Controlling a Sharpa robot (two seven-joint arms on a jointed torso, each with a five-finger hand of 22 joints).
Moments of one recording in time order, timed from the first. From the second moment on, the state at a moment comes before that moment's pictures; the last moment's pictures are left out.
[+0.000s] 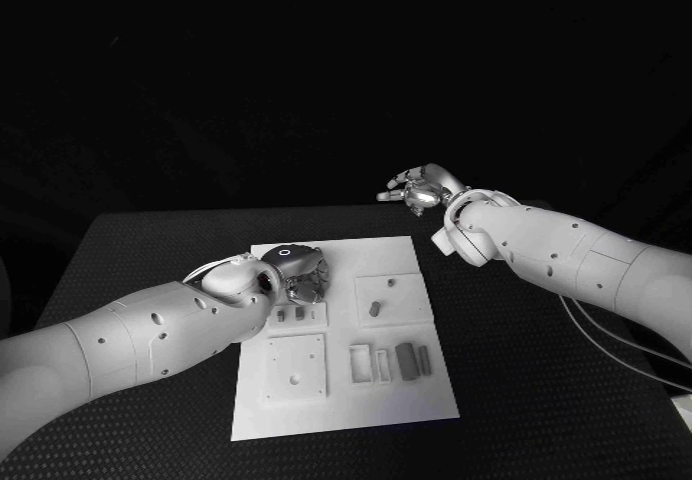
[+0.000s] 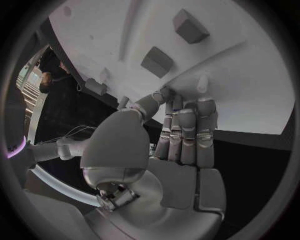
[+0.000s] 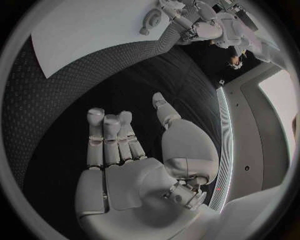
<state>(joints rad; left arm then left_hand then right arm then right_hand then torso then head) 1.23 -0.47 -0.19 1.14 -1.55 -0.26 -0.01 1.22 -0.11 0.60 -0.27 0.07 1.00 0.13 0.28 0.52 1.24 0.07 0.11 0.25 1.14 -0.04 1.35 0.56 0.05 1.24 -0.13 0.71 1.31 1.26 -0.57 -0.02 0.94 -0.81 -0.37 0.14 0.89 -0.06 0.32 -0.29 0.05 0.73 0.18 0.19 0.54 0.91 0.08 1.19 0.92 1.04 -0.03 1.39 0.90 0.18 0.96 -0.01 1.11 1.24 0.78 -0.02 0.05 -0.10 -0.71</state>
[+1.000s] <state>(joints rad) 1.20 -0.50 -0.20 1.16 -1.52 -0.36 0.01 1.26 -0.09 0.68 -0.26 0.08 1.04 0.11 0.30 0.52 1.30 0.04 0.11 0.27 1.20 -0.07 1.35 0.54 0.04 1.28 -0.16 0.72 1.31 1.26 -0.57 -0.02 0.94 -0.81 -0.37 0.14 0.89 -0.06 0.32 -0.29 0.05 0.73 0.19 0.19 0.54 0.91 0.08 1.20 0.92 1.05 -0.03 1.39 0.90 0.18 0.96 -0.01 1.11 1.24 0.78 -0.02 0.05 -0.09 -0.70</state>
